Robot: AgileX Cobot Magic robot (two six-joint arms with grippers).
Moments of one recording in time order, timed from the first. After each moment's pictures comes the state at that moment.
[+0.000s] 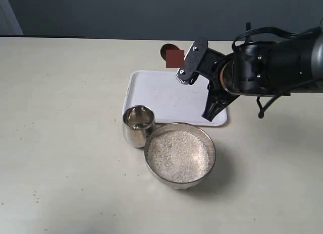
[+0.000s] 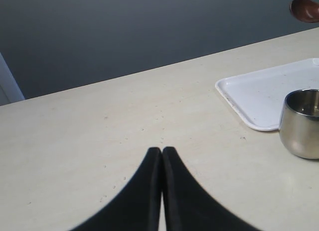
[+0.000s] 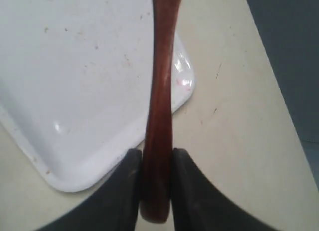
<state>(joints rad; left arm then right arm) -0.32 0.00 0.00 -0.14 0.25 0.28 0.76 1.74 -0.96 -1.09 0.50 0.46</state>
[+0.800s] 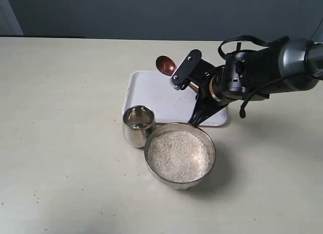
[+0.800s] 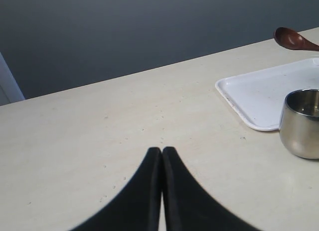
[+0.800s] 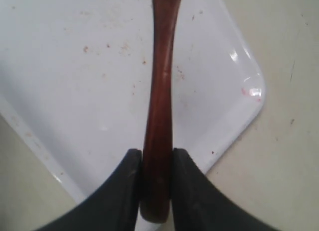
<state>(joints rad) -0.32 0.00 0.00 -0.14 0.25 0.28 0.71 1.88 -1.01 -0.94 0.34 0.44</state>
